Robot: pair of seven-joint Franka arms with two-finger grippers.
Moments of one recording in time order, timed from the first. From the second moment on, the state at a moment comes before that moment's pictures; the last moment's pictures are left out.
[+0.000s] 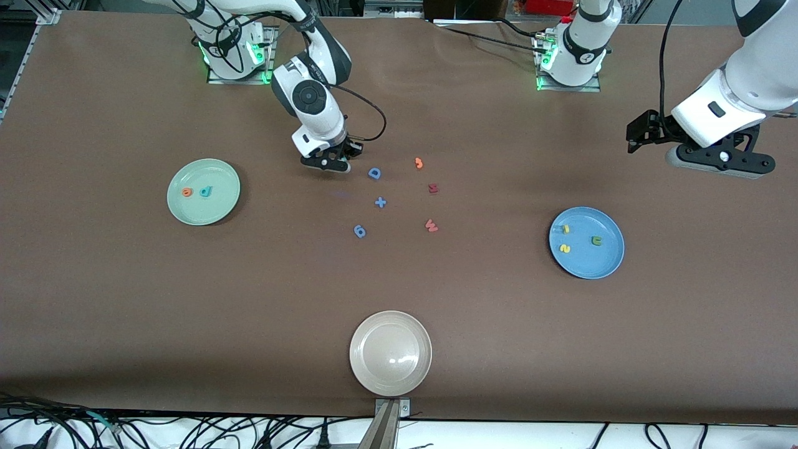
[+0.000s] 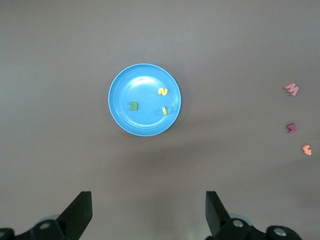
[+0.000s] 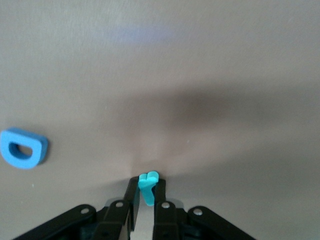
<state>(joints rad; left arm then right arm) 0.00 0.00 -0.13 -1.66 0.02 1.55 0.04 0.66 0.35 0.12 -2.35 0.17 2.64 0.81</state>
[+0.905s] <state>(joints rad) 0.00 0.01 -0.14 -1.65 0.02 1.57 0.04 0.65 0.05 -0.34 -2.03 0.15 1.86 0.48</state>
